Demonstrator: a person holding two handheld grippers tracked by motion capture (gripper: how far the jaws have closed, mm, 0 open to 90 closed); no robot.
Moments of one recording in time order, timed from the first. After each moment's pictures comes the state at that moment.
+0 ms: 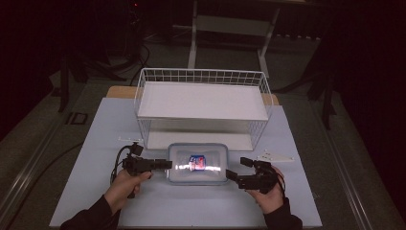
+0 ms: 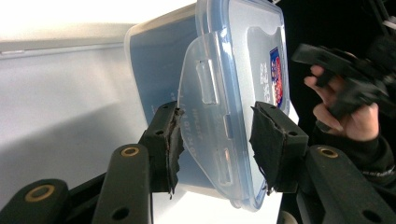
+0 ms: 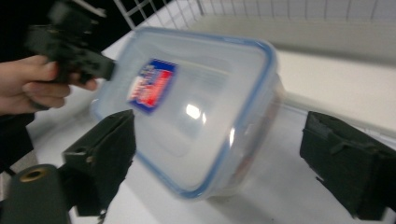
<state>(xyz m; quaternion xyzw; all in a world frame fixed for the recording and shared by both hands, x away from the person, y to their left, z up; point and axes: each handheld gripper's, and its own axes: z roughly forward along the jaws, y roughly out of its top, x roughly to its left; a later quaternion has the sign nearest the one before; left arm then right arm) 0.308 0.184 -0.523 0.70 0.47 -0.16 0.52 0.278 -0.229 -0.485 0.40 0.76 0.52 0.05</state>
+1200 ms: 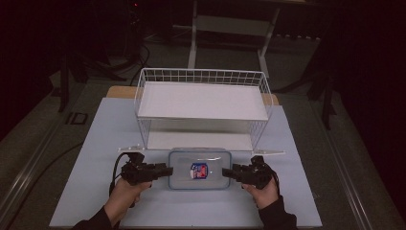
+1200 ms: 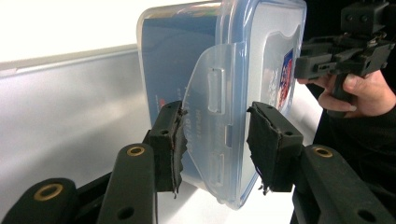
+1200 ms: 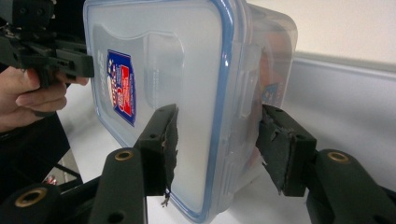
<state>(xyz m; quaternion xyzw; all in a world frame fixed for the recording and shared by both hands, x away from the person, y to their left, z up) 0.277 0.169 -0.502 0.73 0.45 -0.07 0.51 0.296 -0.224 -0.498 0.43 0.76 0.49 -0.05</state>
